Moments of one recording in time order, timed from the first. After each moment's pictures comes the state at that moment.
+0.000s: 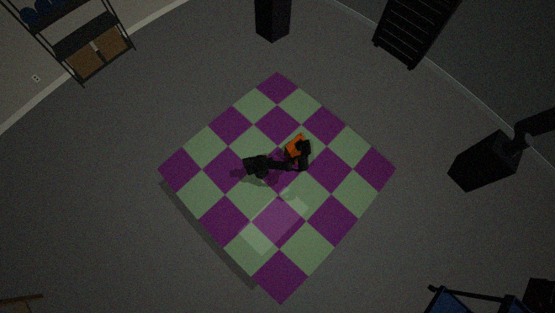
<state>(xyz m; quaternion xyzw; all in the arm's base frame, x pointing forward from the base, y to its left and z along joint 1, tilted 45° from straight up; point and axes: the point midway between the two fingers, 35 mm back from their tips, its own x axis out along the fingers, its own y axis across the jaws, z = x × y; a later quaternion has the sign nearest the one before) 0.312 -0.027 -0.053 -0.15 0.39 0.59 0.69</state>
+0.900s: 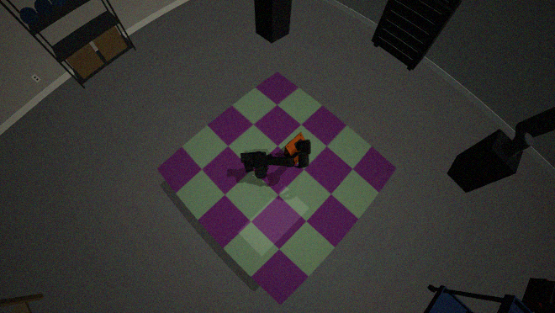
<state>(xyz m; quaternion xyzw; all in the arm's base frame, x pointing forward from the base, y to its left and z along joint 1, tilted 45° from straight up) 0.314 -0.068 -0.014 -0.14 0.40 0.59 0.69</state>
